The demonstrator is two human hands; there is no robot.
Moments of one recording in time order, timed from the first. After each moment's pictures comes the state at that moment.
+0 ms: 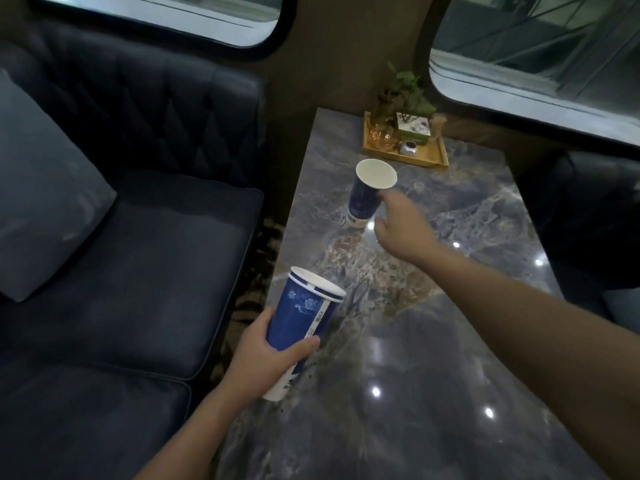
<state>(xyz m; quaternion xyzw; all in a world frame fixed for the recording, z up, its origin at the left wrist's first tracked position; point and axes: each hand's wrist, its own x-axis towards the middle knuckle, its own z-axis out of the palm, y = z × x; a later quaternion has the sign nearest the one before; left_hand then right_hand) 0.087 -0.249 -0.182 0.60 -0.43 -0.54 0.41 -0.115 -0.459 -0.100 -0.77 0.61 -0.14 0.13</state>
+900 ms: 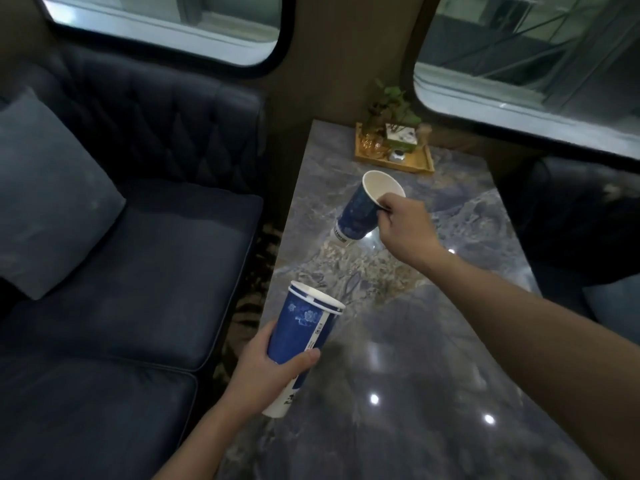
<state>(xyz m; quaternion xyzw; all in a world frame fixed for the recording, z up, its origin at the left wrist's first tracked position) 0.078 -0.186 -0.151 0.59 -0.42 -0.55 0.41 -0.121 -0.391 -0.042 -0.77 0.60 -0.22 0.09</state>
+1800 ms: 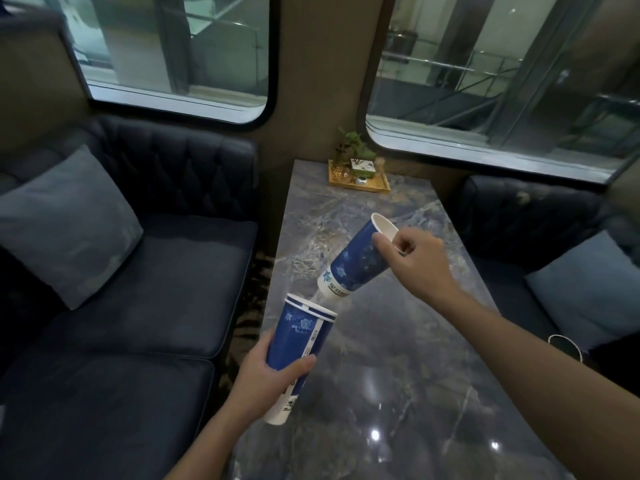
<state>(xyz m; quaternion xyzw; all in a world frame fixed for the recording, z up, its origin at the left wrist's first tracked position) 0.077 -0.009 -0.093 0.56 -0.46 -0.54 0.43 -0.153 -0.131 0.047 -0.72 0.59 -0.37 0.09</state>
